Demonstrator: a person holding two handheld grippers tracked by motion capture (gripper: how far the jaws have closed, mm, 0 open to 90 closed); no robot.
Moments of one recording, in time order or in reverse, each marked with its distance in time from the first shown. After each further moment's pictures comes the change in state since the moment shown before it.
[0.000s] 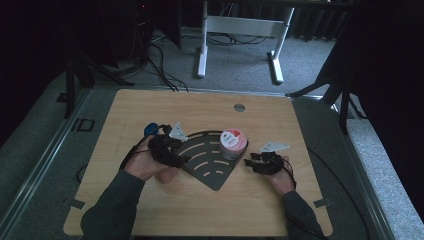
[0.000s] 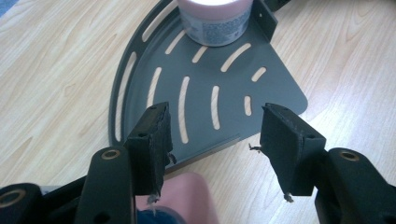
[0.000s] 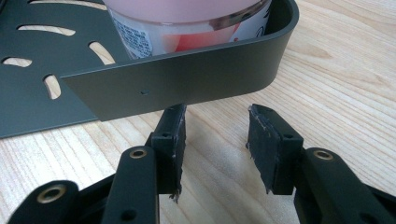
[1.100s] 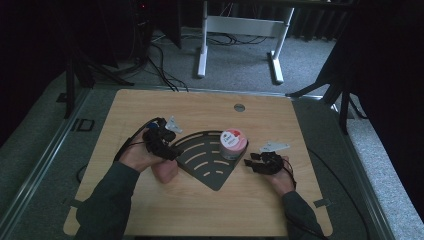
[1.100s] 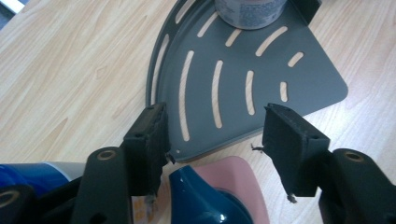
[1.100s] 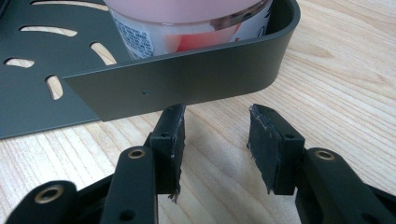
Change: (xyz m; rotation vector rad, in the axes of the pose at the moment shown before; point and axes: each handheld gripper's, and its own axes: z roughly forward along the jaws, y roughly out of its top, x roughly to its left) left arm 0.026 -0.003 0.000 0.062 0.054 -0.006; right arm 0.000 0.000 0.000 -0.001 0.005 0.004
